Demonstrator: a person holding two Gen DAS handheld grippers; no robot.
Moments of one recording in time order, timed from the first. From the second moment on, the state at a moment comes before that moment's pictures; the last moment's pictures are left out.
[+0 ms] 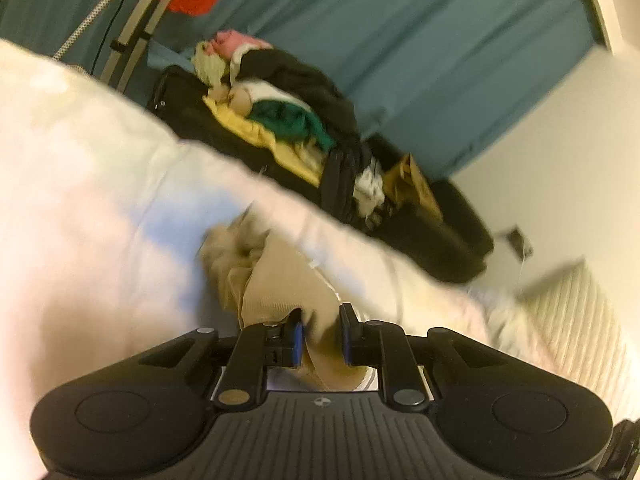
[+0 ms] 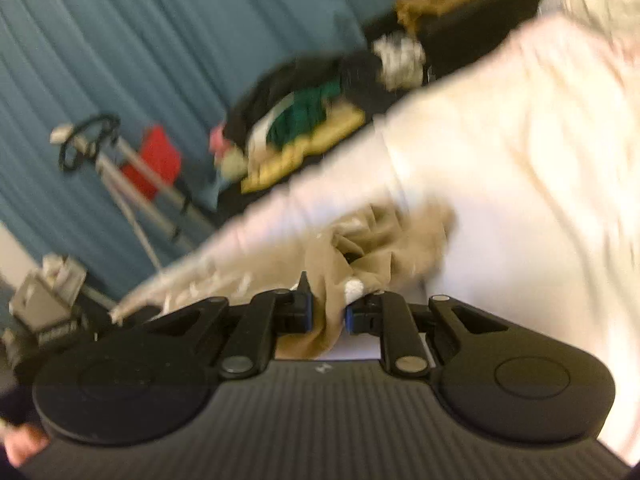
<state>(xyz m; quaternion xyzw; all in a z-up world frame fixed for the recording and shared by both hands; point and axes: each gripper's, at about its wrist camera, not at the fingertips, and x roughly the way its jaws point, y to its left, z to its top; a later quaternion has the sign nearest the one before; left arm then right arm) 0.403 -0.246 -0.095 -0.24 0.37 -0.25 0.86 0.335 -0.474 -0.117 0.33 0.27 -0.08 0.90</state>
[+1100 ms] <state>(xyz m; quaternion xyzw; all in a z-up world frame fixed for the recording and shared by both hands) 0.020 -0.125 0.120 0.00 0.21 -0.27 0.94 0.053 -0.291 0.066 0.16 0.19 -0.04 0.97</state>
